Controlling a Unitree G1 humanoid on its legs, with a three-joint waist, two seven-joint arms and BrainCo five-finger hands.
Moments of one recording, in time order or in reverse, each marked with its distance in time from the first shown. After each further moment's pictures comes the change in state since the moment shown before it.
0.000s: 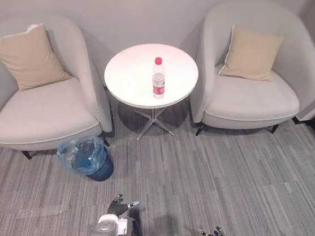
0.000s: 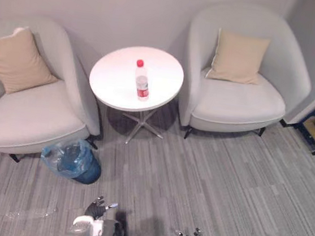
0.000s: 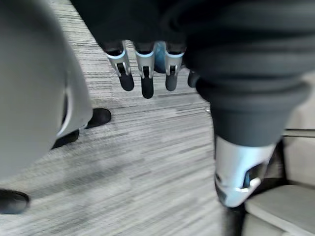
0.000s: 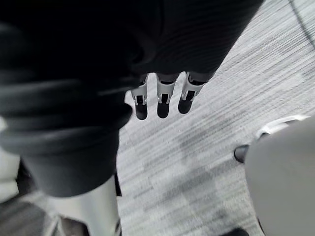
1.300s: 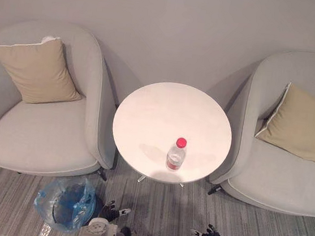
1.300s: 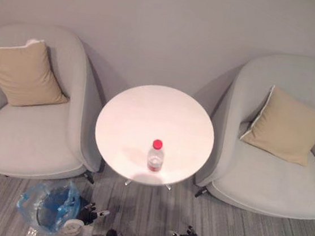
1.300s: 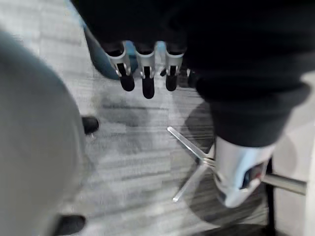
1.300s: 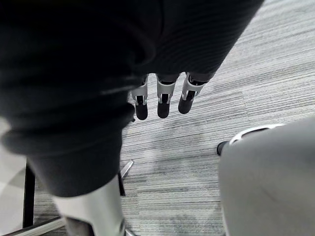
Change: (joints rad) left arm 0.020 0.066 -0.053 0.088 0.075 0.005 -0.046; right arm -0.014 -0.025 0.003 0.012 -0.069 0.008 0.052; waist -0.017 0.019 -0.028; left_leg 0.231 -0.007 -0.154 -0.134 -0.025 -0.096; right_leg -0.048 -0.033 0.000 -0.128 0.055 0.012
